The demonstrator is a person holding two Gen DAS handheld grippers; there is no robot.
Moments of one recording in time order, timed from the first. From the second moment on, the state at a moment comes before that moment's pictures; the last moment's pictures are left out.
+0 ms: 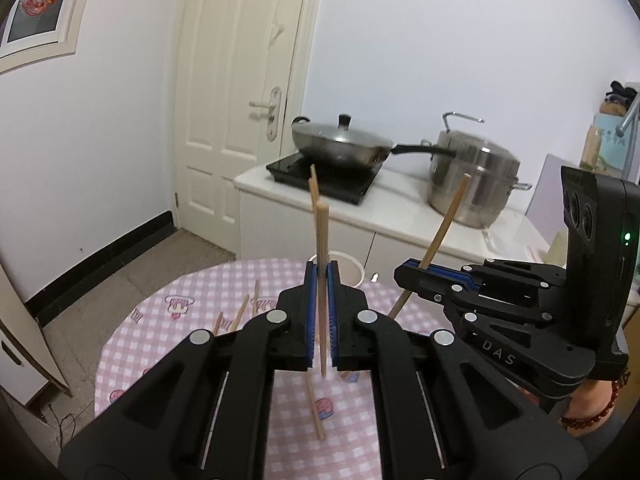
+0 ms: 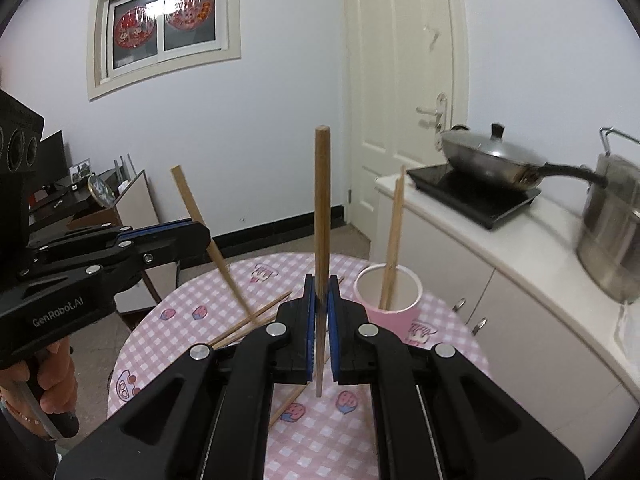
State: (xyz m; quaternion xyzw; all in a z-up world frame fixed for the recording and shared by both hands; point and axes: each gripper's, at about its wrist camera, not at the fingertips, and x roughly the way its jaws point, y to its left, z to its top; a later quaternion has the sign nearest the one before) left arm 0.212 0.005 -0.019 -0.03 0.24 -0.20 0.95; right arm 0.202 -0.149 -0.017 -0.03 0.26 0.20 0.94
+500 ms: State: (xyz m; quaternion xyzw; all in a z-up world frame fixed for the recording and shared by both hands) left arm 0.236 -0.020 0.022 -0.06 0.17 -0.20 0.96; right arm 0.223 -0.178 0.018 -0.02 0.21 0.16 0.96
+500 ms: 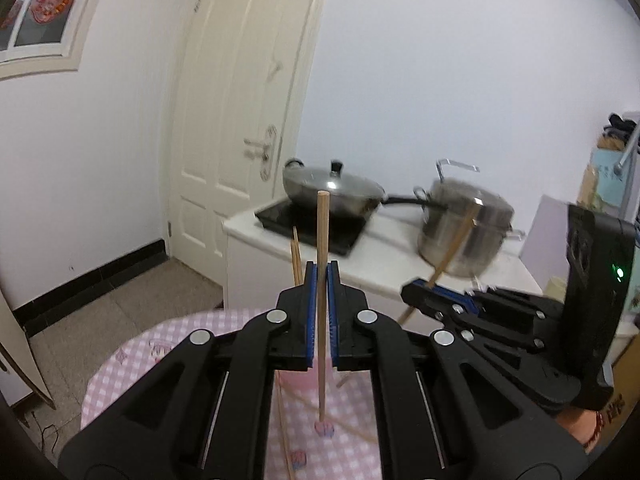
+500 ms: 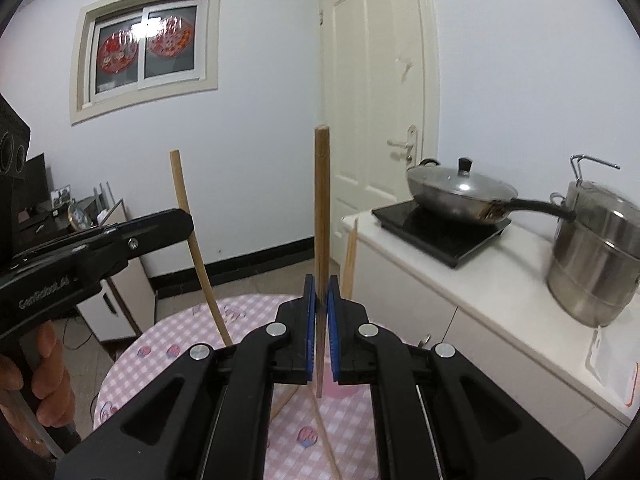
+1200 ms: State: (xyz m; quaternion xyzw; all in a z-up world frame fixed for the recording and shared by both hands) left arm 0.328 -0.040 -0.034 -0.11 0.18 -0.14 0.97; right arm 0.285 -0.192 -0.018 0.00 0.21 0.15 0.97
